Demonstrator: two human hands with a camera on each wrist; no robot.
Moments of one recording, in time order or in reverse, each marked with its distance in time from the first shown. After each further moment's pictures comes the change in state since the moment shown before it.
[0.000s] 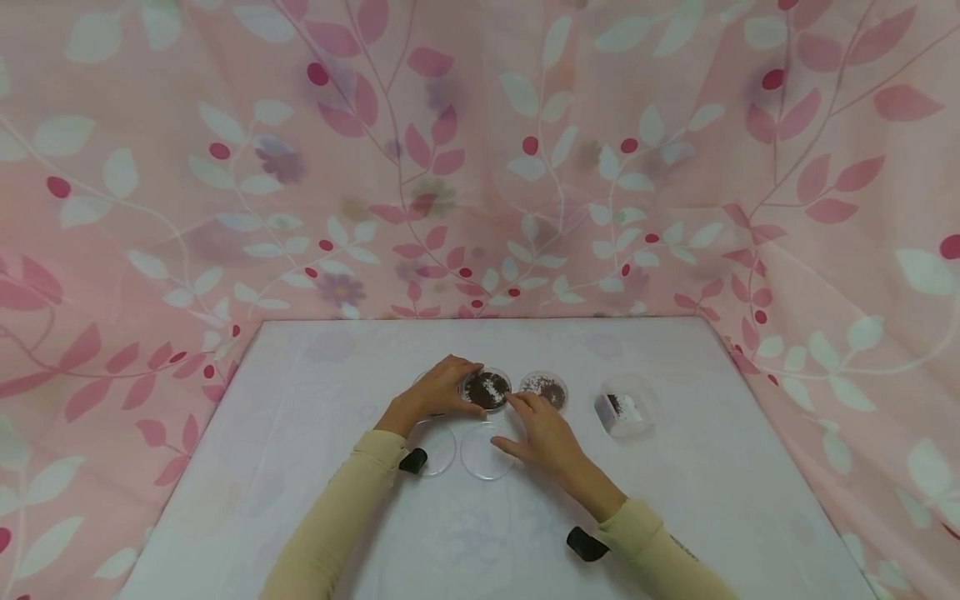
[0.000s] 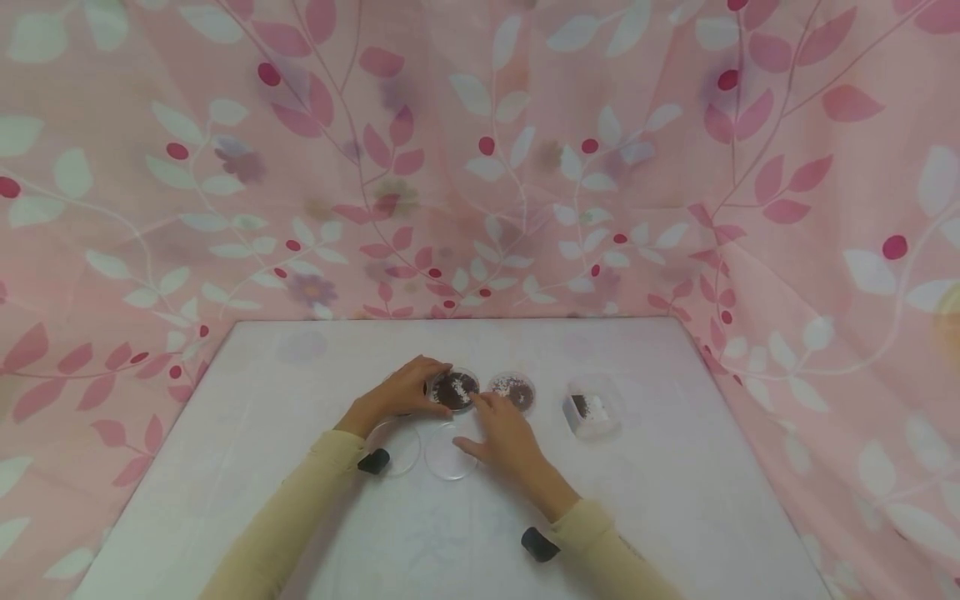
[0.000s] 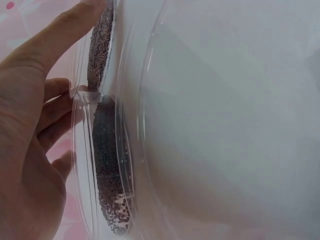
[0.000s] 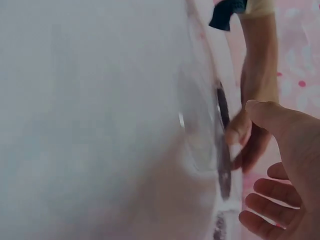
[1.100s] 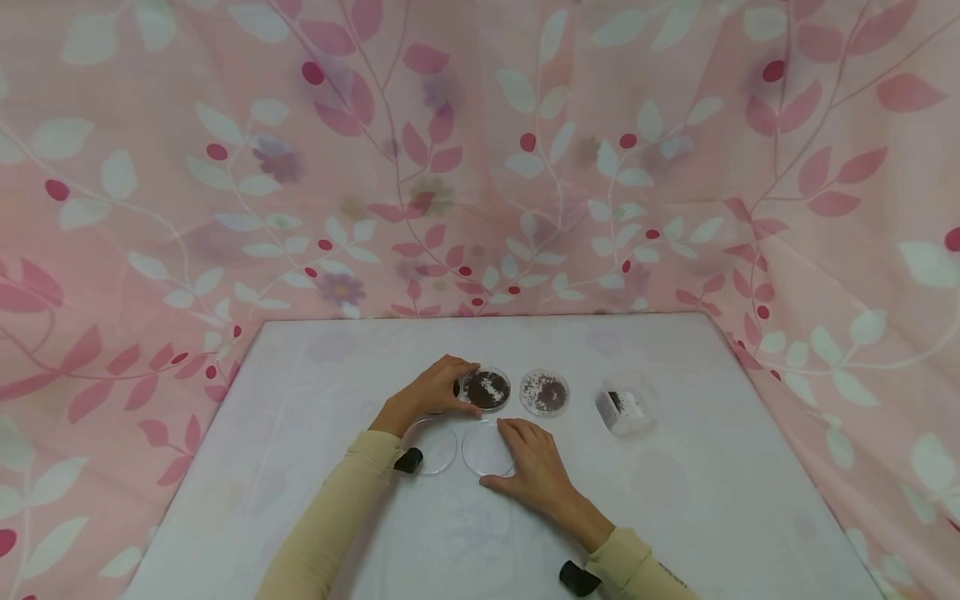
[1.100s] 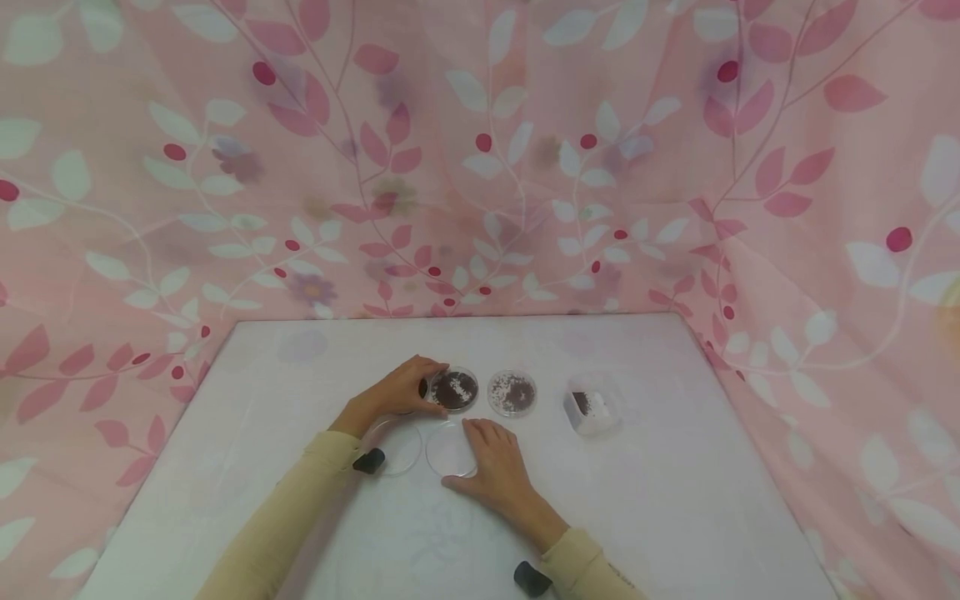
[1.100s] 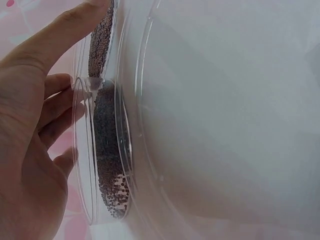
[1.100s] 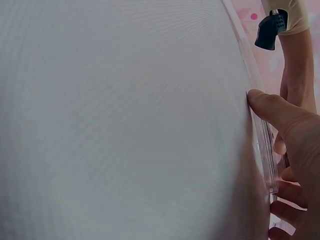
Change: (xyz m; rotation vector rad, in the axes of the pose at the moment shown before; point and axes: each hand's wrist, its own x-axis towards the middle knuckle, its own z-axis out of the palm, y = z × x) left_hand -0.006 -0.003 -0.005 0.002 -0.020 0.017; right_hand -0.037 -0.015 0.037 0.047 -0.005 0.025
